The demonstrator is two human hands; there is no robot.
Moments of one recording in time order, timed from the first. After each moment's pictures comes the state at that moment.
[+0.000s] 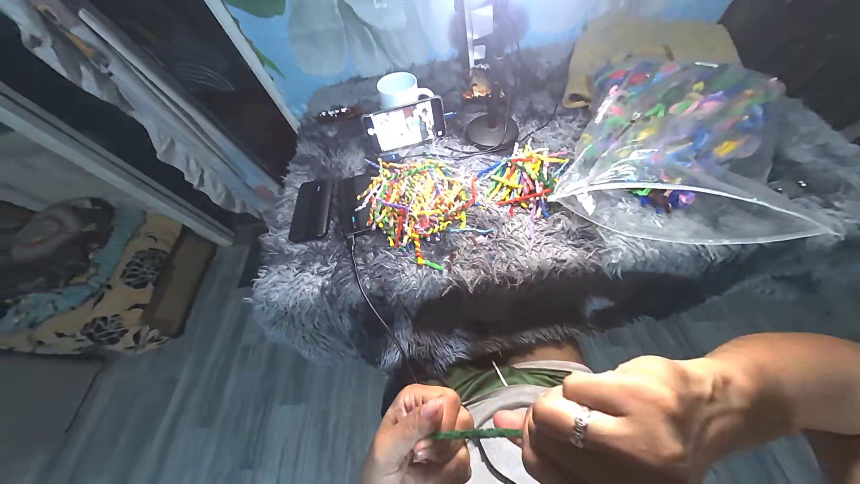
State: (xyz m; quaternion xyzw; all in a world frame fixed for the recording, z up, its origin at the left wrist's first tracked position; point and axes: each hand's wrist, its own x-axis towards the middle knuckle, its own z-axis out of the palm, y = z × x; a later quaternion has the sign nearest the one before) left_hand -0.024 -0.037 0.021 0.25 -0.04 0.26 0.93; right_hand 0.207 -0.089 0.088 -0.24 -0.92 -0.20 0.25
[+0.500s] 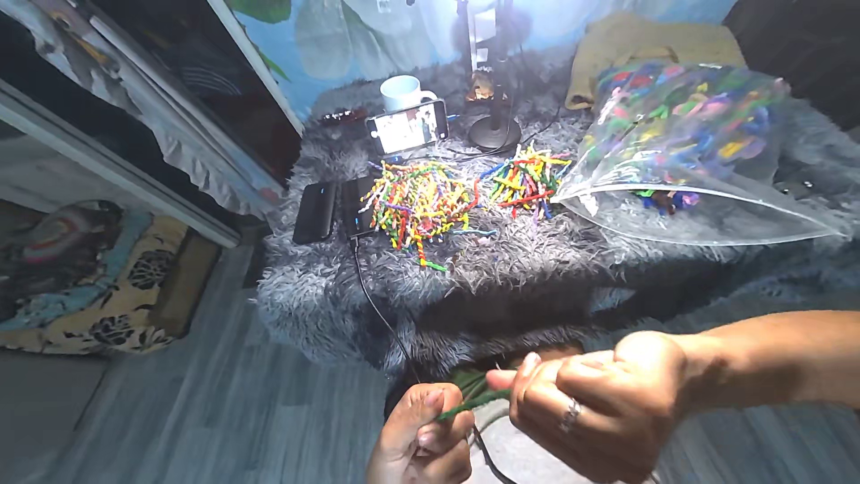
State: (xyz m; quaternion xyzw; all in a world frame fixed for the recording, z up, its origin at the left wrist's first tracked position) left_hand -0.025 -0.039 0.013 0.17 -0.04 0.25 0.95; right_hand 0.209 -0.071 0.071 -0.18 -0.90 -0.32 0.25
